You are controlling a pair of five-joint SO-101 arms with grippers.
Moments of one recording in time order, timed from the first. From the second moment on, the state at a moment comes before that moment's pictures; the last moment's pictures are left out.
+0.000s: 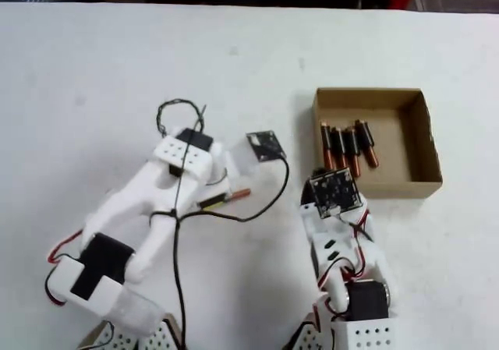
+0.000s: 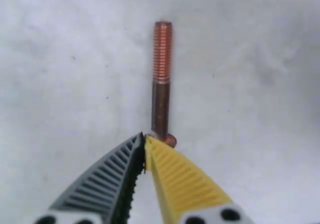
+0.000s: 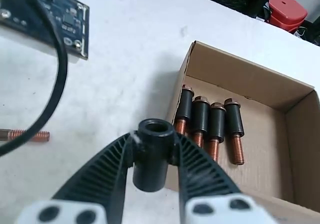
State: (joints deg) left arm 17.6 3.6 27.3 67.8 -39.8; right arm -8.1 -102.5 87.6 50.4 19.2
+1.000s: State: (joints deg) left arm 15.3 3.6 20.0 79.0 -39.8; right arm -8.1 -102.5 87.6 50.4 19.2
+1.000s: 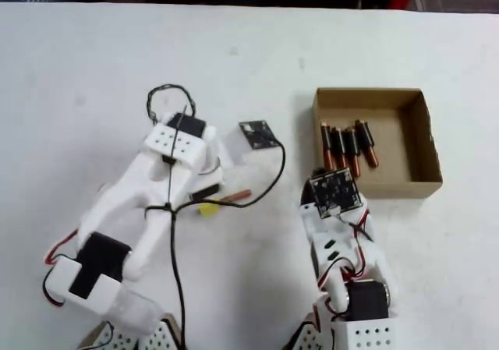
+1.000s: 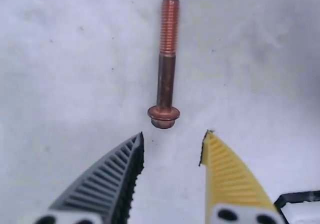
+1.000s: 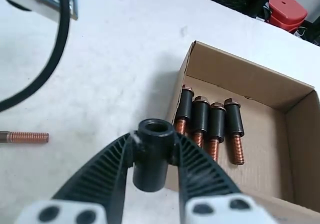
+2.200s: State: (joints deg) left arm 16.9 13.1 24.9 59.6 -46.7; right arm -8.1 -102.5 87.6 50.4 19.2
